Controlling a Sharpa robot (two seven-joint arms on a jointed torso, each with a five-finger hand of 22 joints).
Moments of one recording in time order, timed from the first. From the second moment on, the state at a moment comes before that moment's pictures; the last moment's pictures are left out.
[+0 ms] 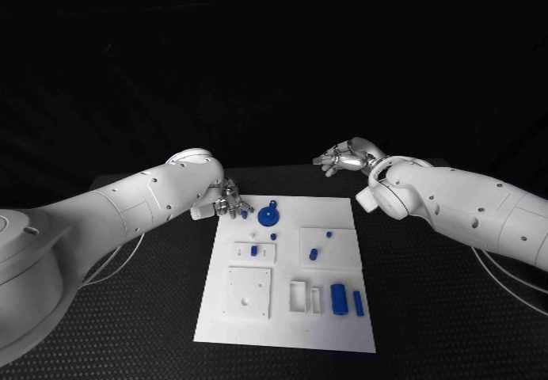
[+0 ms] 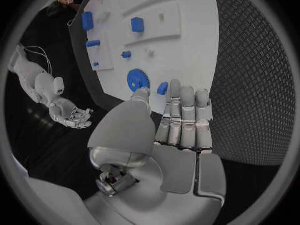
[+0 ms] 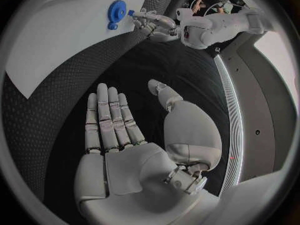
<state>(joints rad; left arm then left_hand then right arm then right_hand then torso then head) 1.34 -0.31 -0.13 0.73 -1.01 0.30 -0.44 1.22 0.01 -0.10 0.29 0.51 0.88 0.13 0.22 0.80 1.11 0.03 0.58 0.46 1.03 -0.08 1.15 0.65 0.07 0.78 -0.09 1.01 1.14 1.28 -0.62 -0.04 1.10 -0.67 -0.31 0.05 0.92 -0.15 0.43 -0.17 0.44 0.78 0.20 0.29 0.38 0.84 0.16 0.66 0.09 0.91 0.13 0.42 0.71 0.22 0.58 0.22 0.32 1.25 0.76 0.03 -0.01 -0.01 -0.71</state>
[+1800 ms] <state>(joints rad) 1.33 -0.29 -0.13 0.68 -0.99 0.31 -0.42 1.38 0.12 -0.10 0.29 0.48 0.88 0.13 0.31 0.74 1.11 0.03 0.58 0.47 1.03 -0.08 1.17 0.67 0.08 0.77 -0.09 1.01 1.19 1.28 -0.61 -0.04 1.10 -0.67 -0.31 0.05 0.92 -0.15 0.43 -0.17 0.44 0.78 0.20 0.29 0.38 0.84 0.16 0.66 0.08 0.91 0.13 0.42 0.72 0.22 0.58 0.22 0.32 1.25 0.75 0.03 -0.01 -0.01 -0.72</state>
